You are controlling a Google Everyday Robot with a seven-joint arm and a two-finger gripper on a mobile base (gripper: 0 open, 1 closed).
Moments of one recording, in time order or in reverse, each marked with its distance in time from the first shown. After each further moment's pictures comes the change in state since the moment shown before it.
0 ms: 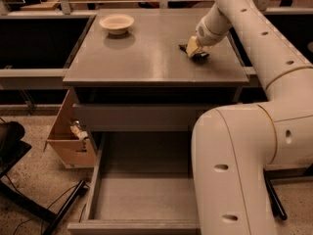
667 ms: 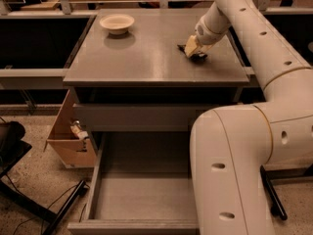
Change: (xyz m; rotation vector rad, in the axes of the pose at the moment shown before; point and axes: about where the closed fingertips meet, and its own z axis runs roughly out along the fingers) arm -0.003 0.000 -0.005 0.000 0.000 0.000
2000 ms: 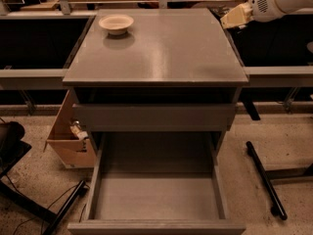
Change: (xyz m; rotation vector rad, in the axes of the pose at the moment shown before) arm 0.028 -0.001 -0.203 -0.008 -0.382 -0.164
